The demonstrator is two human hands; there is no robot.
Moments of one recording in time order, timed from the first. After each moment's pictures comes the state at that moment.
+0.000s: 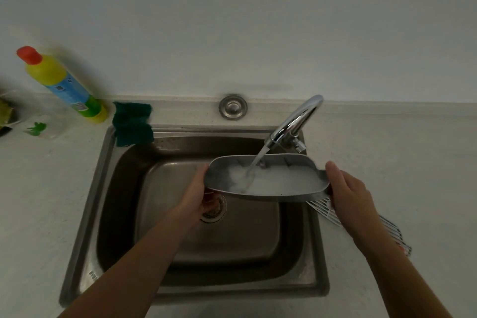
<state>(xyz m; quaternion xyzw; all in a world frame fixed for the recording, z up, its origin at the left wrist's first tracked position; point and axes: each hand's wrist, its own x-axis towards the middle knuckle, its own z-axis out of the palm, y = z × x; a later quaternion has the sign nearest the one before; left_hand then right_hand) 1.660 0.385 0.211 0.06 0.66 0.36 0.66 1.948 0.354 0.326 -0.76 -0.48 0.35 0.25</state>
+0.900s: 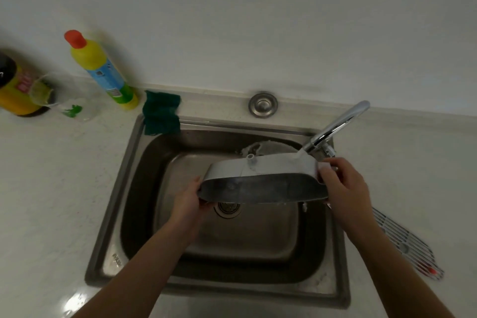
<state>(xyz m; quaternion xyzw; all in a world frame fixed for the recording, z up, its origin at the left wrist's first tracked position) 1.611 0.346 0.230 0.00 0.66 0.45 0.60 1.890 0.380 0.317 -0.71 -0.52 0.36 0.29</state>
